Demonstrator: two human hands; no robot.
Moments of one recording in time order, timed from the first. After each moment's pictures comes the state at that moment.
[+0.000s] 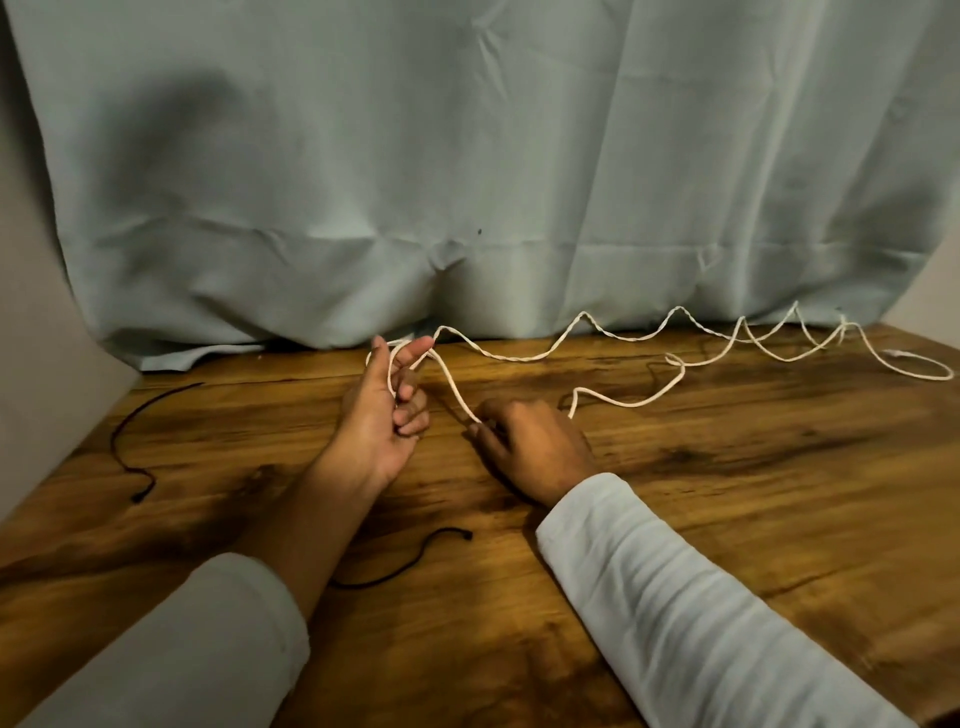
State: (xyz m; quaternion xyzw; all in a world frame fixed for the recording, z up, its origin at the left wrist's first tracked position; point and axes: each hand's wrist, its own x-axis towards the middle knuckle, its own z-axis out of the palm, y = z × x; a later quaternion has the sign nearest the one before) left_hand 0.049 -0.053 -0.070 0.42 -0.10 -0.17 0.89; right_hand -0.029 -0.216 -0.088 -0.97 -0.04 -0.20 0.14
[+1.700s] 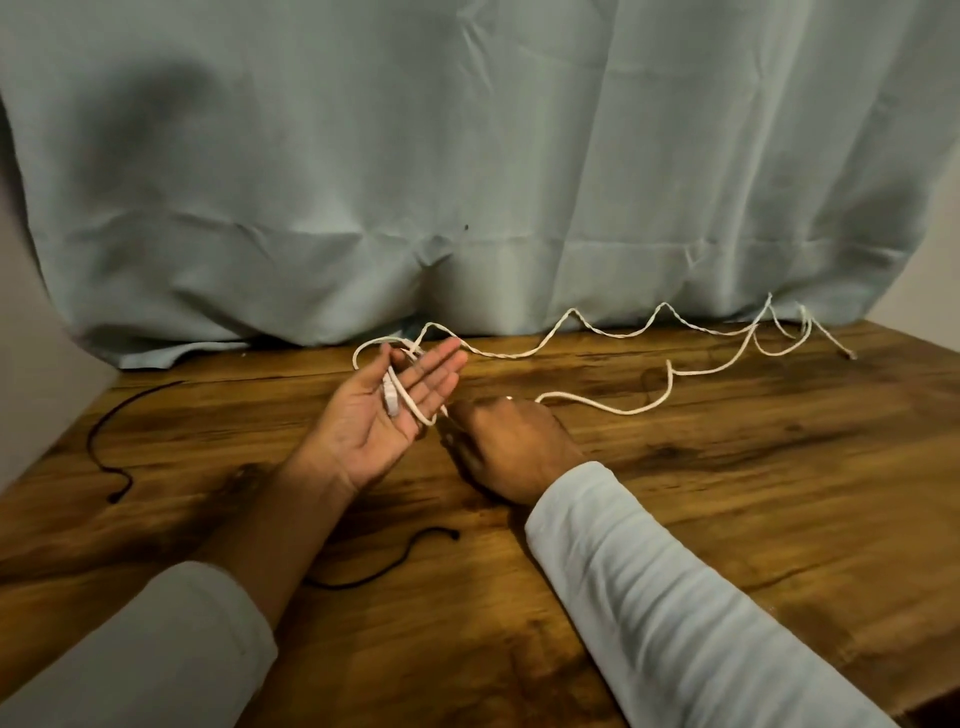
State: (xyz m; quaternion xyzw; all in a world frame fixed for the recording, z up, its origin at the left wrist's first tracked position) left_hand 0.029 -0.046 -0.060 0.29 -0.15 -0.30 0.90; right_hand -0.038 -0.203 -0.075 -0.98 -0.10 -0.19 0.01
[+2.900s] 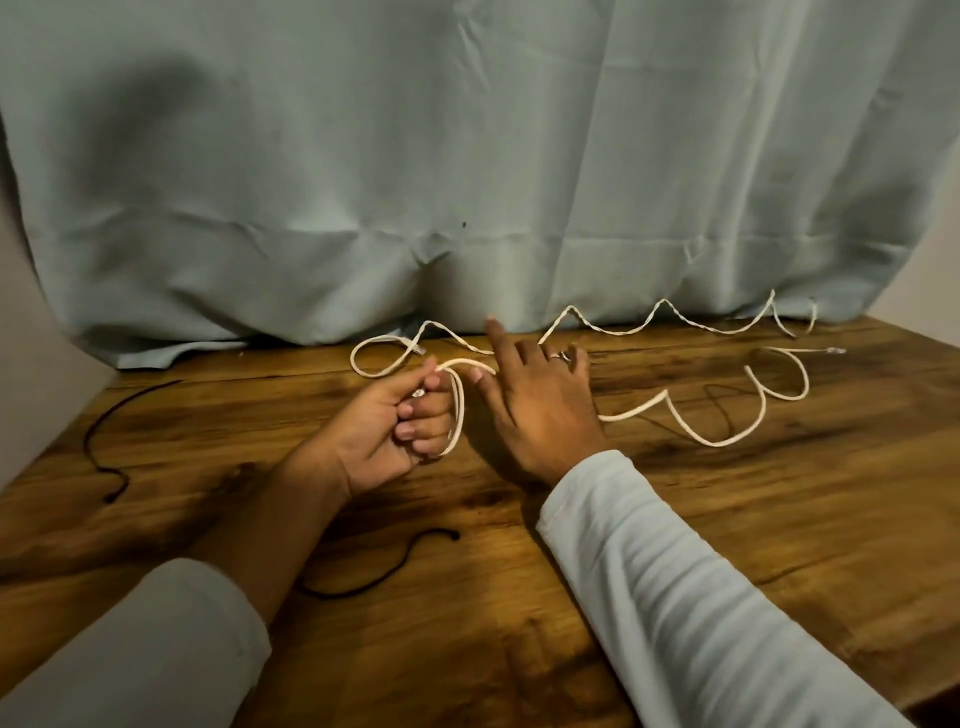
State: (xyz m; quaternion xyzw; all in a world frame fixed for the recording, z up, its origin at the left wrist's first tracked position) left_hand 0.036 -0.048 -0.071 0.38 -0.24 -0.43 0.78; right_hand -0.034 -0.224 -0.066 -0.95 0.04 -0.30 0.03
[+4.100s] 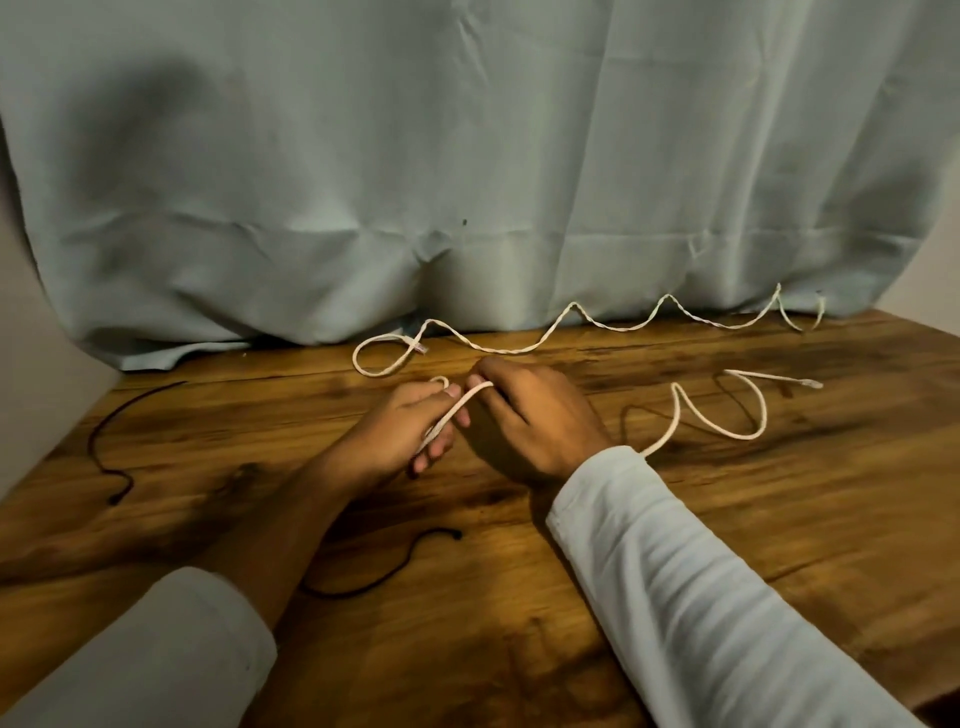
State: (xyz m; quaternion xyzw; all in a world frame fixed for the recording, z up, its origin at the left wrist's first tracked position) left_hand 0.032 -0.055 -0.080 0.74 -0.32 -0.15 0.58; right_hand -0.040 -0.231 -0.064 -0.94 -0.11 -0.28 0.16
